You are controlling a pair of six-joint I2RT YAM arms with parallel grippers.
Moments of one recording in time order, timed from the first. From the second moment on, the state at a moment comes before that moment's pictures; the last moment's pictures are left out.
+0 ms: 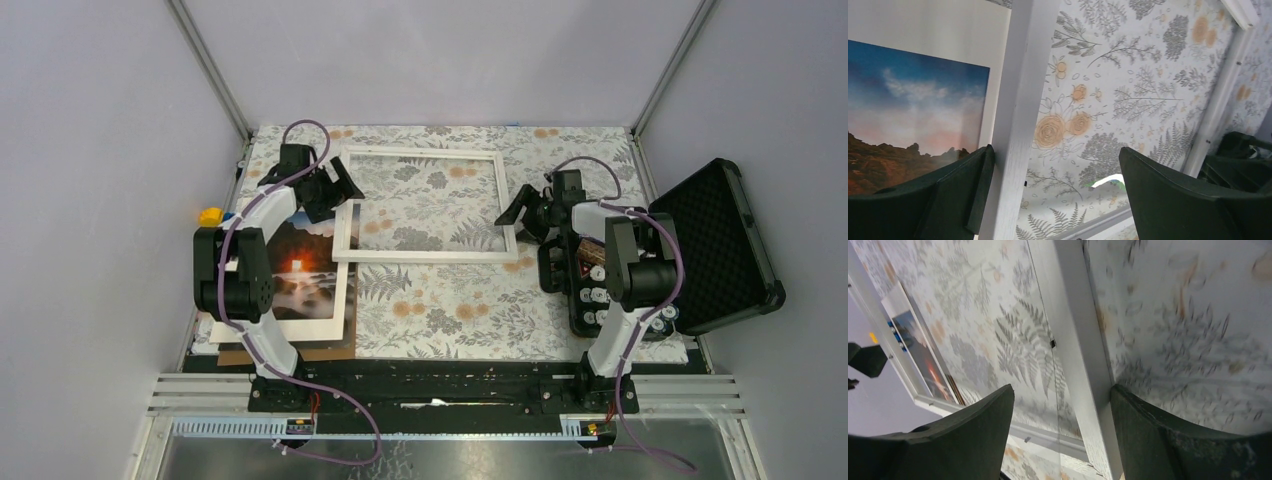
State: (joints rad) left arm -0.04 1.76 1.26 -0.37 0.32 -0.59; right arm 0.08 1.90 1.09 -0.13 -0.52 0.66
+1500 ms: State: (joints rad) left arm -0.06 1.83 1.19 -0.39 0.33 -0.48; right arm 0.15 1.71 0.93 -0.20 -0.53 0.72
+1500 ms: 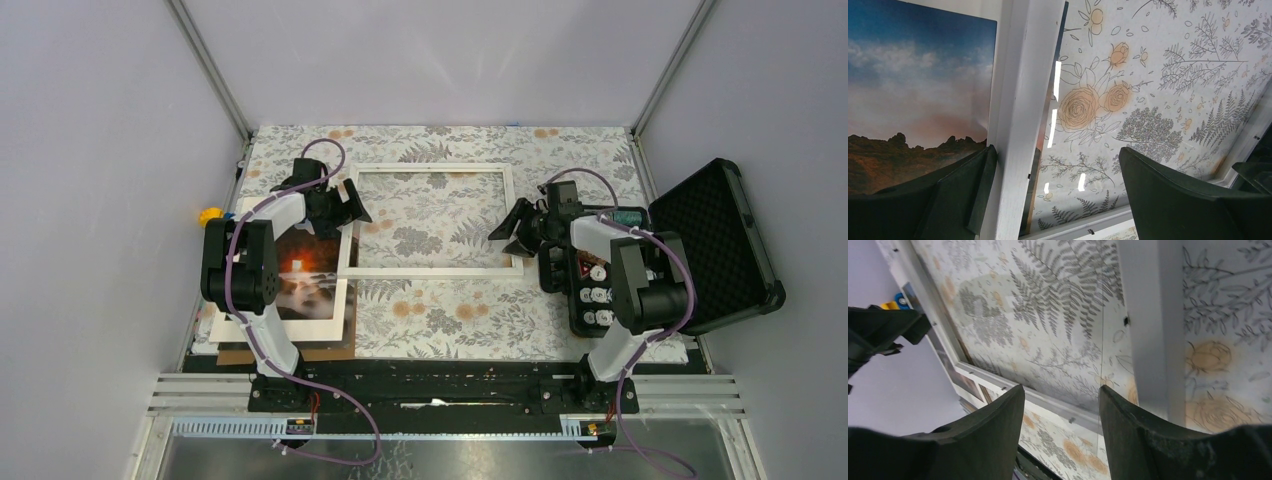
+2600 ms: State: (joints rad) left arm -0.03 1.76 1.17 -0.36 0.31 -0.48; right arm 0.15 1.58 0.84 0.17 -0.55 0.95
